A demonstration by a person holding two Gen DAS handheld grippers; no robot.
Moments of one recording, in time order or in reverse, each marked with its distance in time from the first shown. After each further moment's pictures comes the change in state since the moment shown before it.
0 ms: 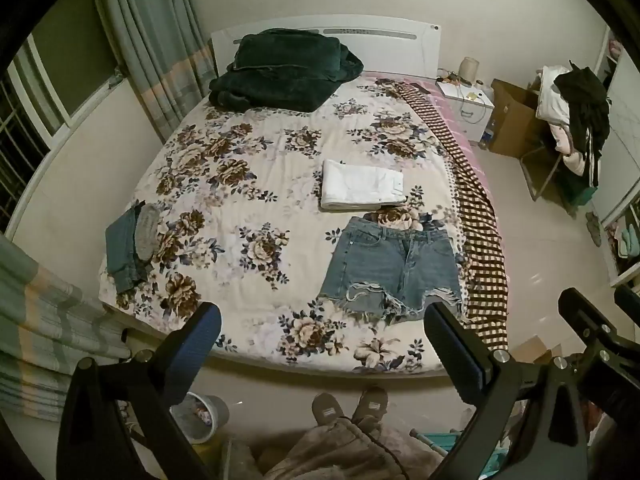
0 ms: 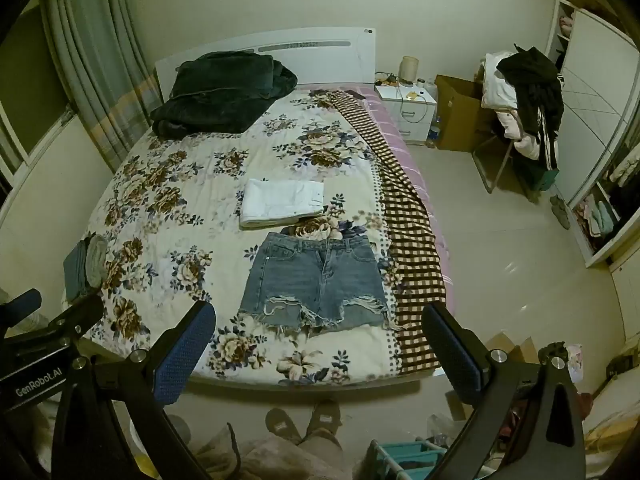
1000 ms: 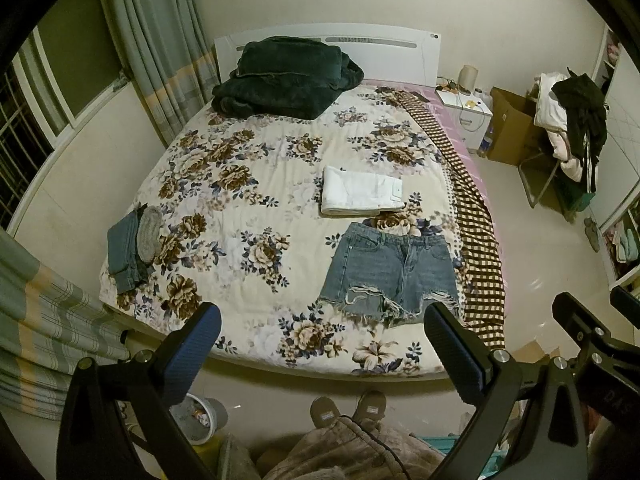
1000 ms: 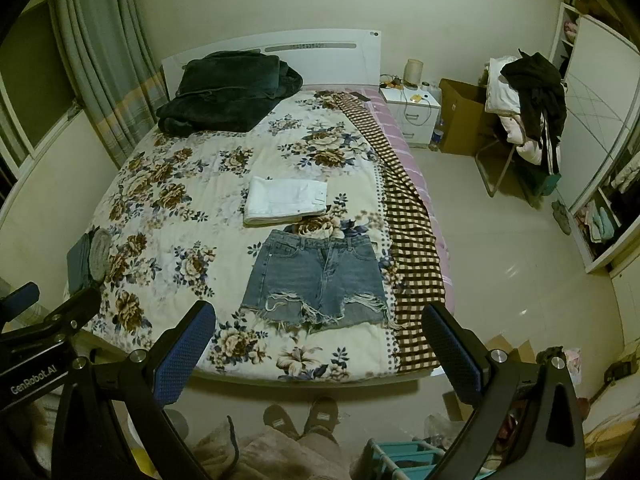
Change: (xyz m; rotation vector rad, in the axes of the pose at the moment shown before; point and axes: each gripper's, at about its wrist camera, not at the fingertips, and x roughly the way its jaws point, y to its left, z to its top) left arm 0.000 0.000 0.000 -0.004 -0.021 -0.005; right arm -0.001 0.001 0.000 -0.003 -0.010 -0.003
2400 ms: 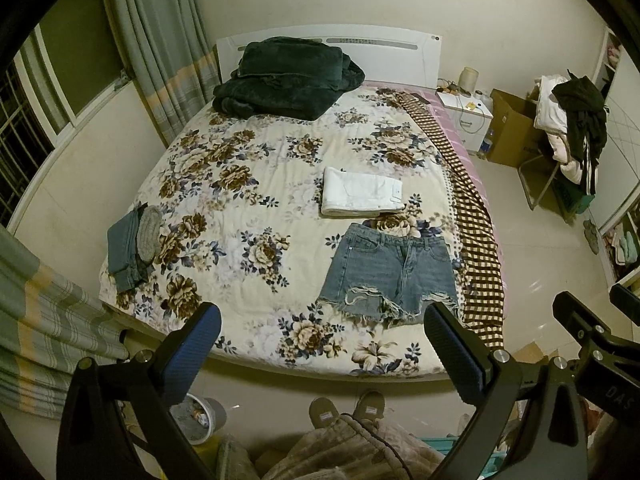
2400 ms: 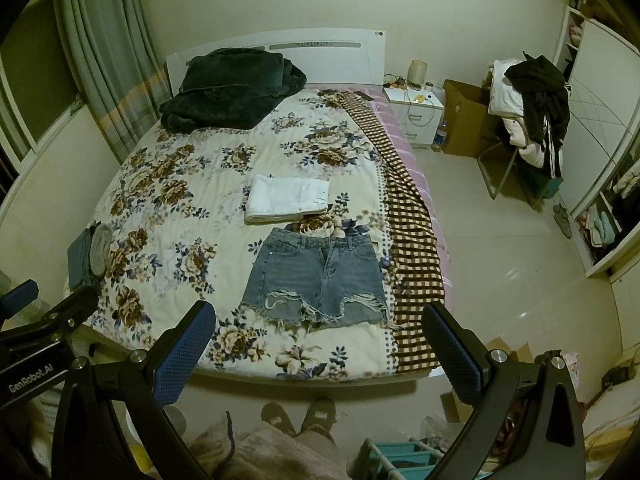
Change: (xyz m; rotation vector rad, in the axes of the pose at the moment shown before) left arm 0.000 0.000 -0.001 -0.004 -0.013 -0.002; right arm -0.016 0.006 -0.007 -0.001 0.004 0.000
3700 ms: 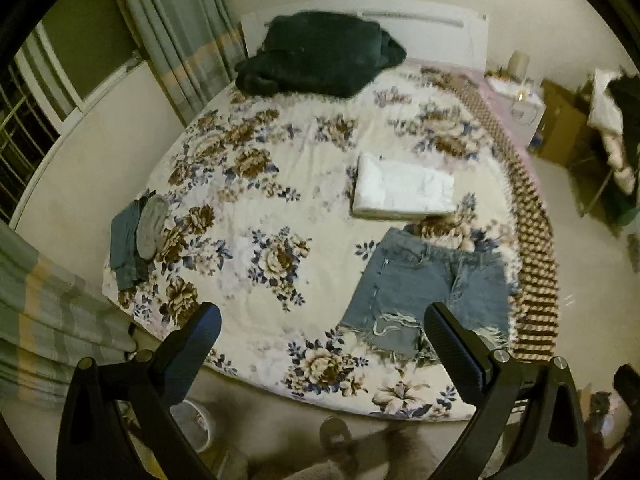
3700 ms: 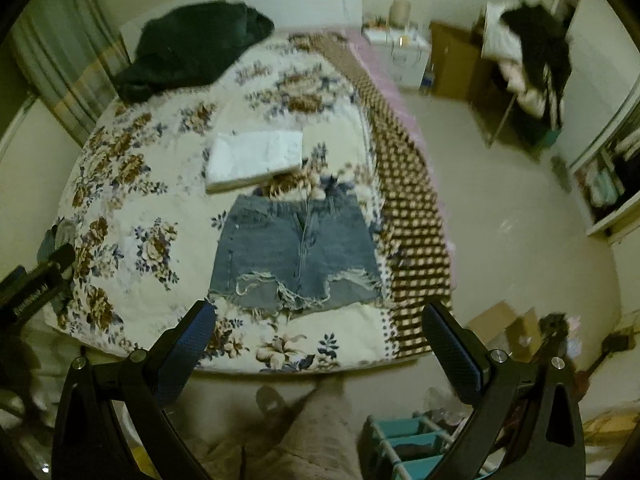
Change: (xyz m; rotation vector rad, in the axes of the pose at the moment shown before) left arm 0.197 -0.037 0.058 -0.035 0.069 0.151; right arm 0.222 -0.067 0.043 0.093 0.238 -0.023
